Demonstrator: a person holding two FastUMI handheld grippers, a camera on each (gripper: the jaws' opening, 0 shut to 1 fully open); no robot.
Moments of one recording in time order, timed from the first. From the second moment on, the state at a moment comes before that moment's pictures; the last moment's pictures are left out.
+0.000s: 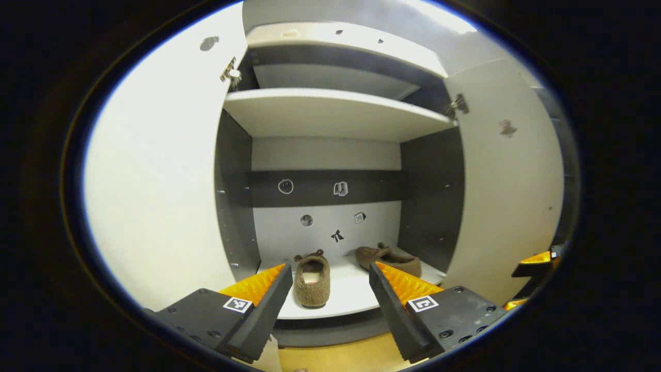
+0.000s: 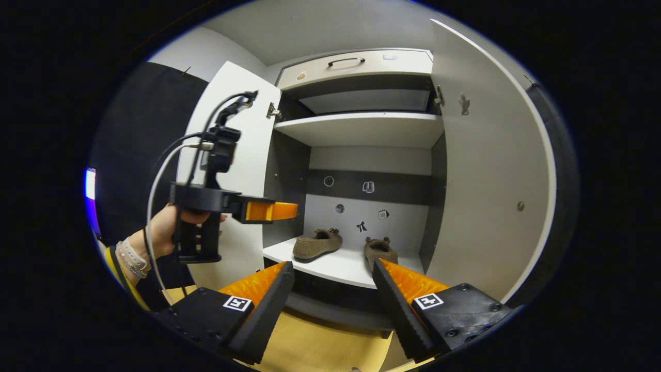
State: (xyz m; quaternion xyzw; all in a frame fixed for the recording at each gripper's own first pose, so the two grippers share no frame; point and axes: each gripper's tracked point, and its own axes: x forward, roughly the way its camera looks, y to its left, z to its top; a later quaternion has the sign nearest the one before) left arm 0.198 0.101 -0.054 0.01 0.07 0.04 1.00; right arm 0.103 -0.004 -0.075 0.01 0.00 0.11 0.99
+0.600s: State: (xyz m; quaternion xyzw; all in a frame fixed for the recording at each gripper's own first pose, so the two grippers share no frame) left arm 0.020 0.124 -0.021 -0.02 0.07 0.01 1.00; right arm 0.013 -0.167 -0.065 -0.05 0.03 -0.14 0.99
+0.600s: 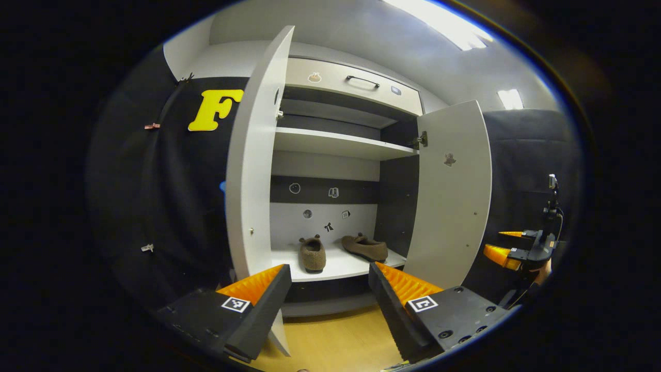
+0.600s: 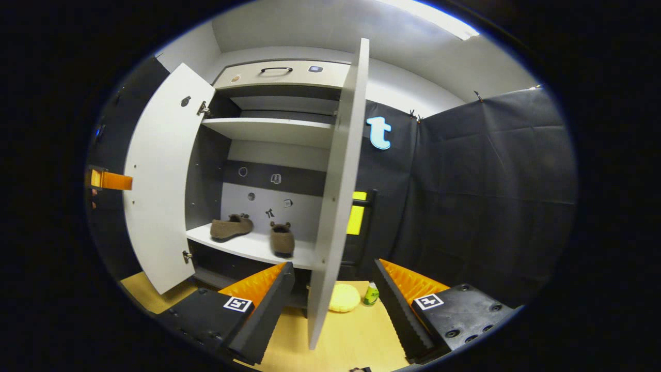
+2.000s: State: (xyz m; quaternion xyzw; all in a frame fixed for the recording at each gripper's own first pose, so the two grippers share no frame) left arm -0.065 0.239 -0.017 -0.04 0.07 0.21 0.97; right arm 0.101 -0.121 -0.062 0.03 0.01 0.01 1.00
